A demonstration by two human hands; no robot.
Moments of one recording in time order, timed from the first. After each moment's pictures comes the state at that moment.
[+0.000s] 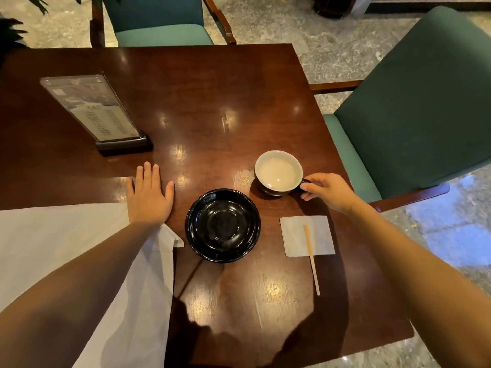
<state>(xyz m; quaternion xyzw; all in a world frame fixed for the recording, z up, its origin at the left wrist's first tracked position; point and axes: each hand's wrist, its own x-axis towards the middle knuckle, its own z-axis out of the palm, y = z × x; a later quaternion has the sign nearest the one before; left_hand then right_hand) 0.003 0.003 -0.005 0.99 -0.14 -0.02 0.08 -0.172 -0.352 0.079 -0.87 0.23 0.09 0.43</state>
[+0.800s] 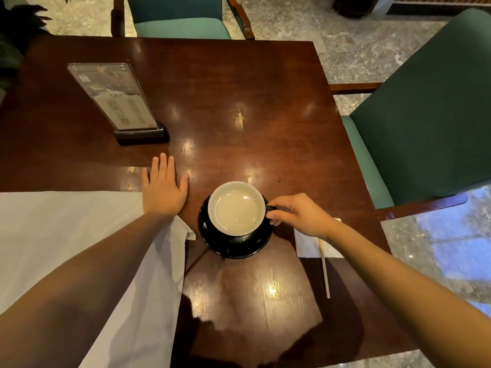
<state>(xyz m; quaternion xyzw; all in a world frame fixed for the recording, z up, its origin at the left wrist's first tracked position) 0.002 0.002 -0.005 0.99 -0.14 -0.02 0.08 -0.166 -0.259 0.083 -0.87 0.04 0.16 0.47</state>
